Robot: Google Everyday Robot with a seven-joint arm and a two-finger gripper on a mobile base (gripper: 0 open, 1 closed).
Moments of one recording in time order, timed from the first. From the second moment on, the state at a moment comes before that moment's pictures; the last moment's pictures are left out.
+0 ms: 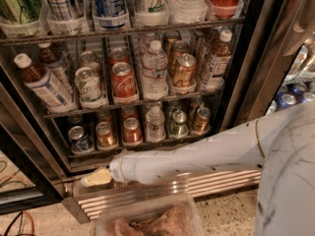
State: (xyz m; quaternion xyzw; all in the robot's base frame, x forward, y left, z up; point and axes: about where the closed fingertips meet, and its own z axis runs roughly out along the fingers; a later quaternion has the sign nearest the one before) arm 0.523 0.174 0.576 -0.33 0.83 0.29 0.35
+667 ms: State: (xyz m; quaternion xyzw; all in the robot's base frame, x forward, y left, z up) arm 0.525 0.176 0.573 -0.32 0.82 0.28 0.37
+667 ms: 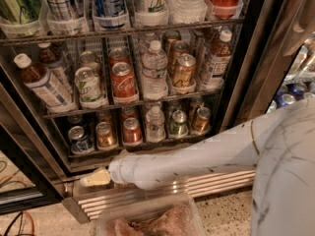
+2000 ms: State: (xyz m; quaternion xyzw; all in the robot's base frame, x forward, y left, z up) arm 0.563 0.180 0.579 -0.27 0.81 0.22 0.46
